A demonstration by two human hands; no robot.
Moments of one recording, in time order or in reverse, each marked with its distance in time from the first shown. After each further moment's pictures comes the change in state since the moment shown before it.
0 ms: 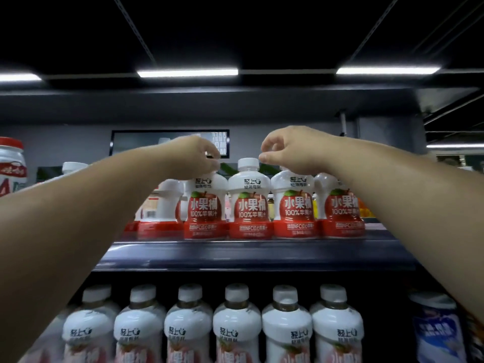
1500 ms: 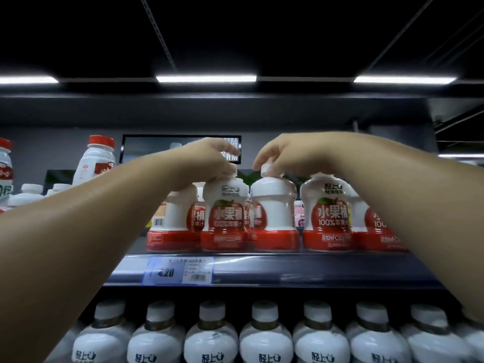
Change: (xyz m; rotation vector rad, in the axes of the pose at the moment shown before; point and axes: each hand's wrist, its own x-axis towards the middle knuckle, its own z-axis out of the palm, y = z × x) left_hand -0.010 -0.183 -0.049 -0.486 -0.020 -0.055; right_hand 0.090 -0.182 0.061 0.106 -0.239 -0.013
